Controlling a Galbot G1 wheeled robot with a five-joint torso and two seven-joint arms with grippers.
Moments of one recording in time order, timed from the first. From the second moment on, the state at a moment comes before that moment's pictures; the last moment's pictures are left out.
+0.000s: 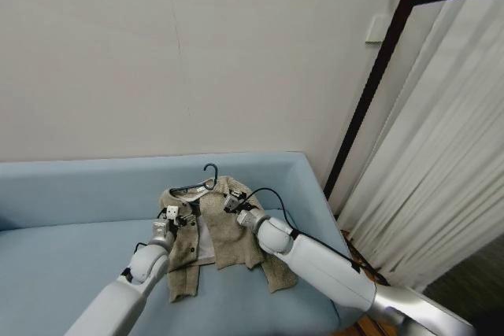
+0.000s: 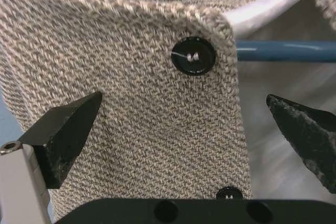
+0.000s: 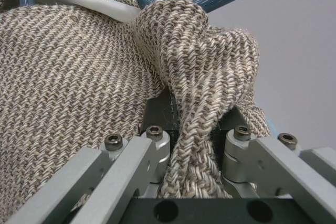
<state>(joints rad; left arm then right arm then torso) 0.97 -0.99 -0.21 -1.77 -0.55 0.34 -0.33 -0.40 1.08 -0.49 1.67 -0.04 -0.34 0.08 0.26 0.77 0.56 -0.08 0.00</state>
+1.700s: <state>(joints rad) 1.18 -0.86 -0.25 -2.11 -0.41 0.32 -0.18 -0.34 1.15 -0.50 1.56 0.04 -0.35 0.12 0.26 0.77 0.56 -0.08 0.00</state>
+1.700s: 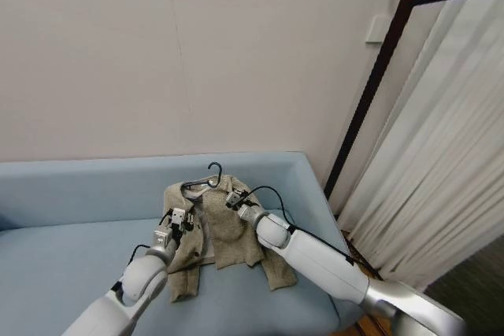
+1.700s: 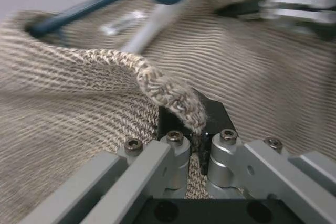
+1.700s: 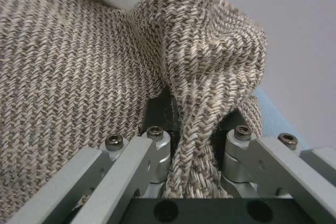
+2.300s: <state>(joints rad) 1.02 -0.86 -0.15 -1.97 -0.35 0.28 -0.06 -0.39 1.12 -0.52 1.62 0.01 -0.34 0.11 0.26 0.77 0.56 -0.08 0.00</state>
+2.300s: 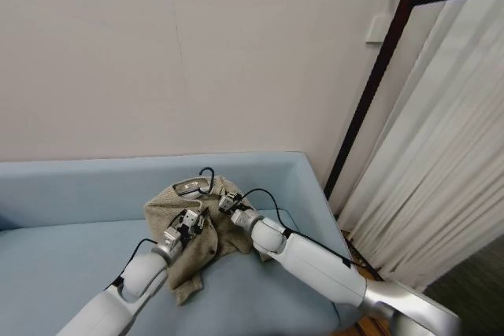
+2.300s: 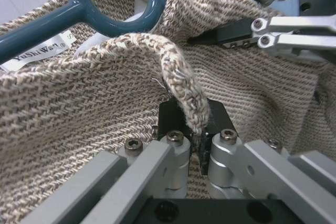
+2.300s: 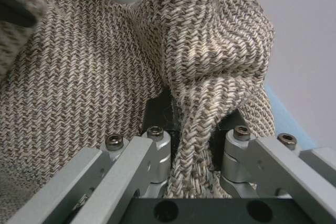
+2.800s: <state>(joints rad) 1.11 -0.82 -0.14 -2.03 -0.35 0.30 -0.02 -0.32 1.14 -0.42 1.62 0.12 -0.38 0.16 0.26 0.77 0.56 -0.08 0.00</state>
